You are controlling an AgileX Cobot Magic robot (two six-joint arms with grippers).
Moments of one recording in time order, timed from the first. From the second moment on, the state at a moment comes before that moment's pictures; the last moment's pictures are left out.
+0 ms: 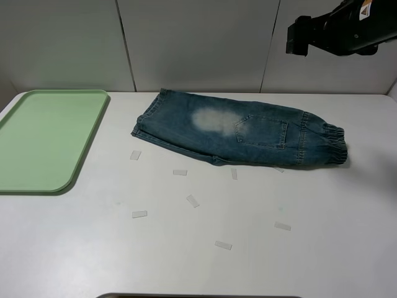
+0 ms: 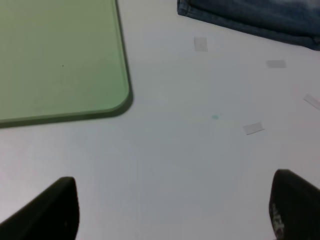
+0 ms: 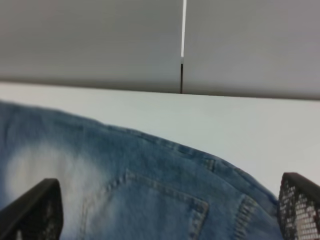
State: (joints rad) left arm -0.22 -0.01 -0.48 0.02 1.06 -0.13; right arm 0.27 1.51 -1.06 -0.35 0.27 0.47
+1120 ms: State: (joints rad) left arm -0.22 -0.01 -0.48 0.02 1.06 -0.13; right arm -0.17 2.04 -1.36 0.25 0.66 -0.12
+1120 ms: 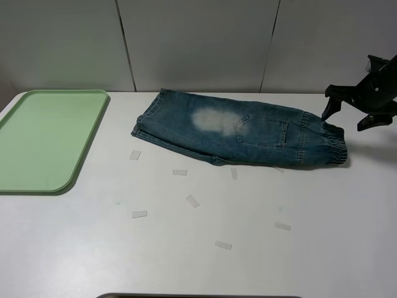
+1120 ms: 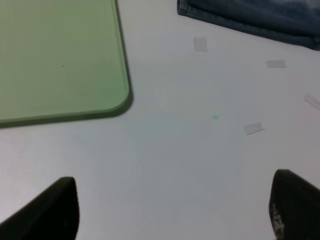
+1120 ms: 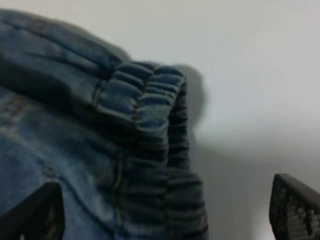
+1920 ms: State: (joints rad) left arm -0.22 -0.01 -0.48 0.02 1.06 -0.13; right arm -0.17 2.15 -1.40 0.41 0.64 -0.20
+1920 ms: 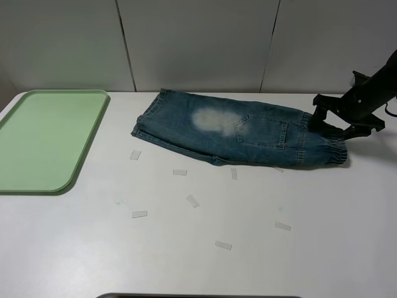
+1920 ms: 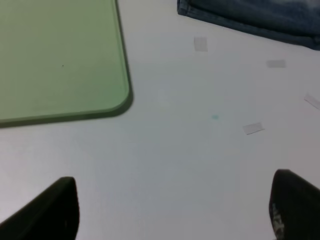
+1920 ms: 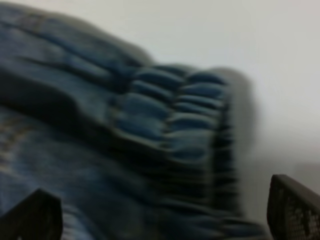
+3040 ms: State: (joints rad) left arm -0.22 -0.01 -0.48 0.02 1.06 -0.13; right arm -0.13 2.06 -1.40 -0.19 0.84 0.02
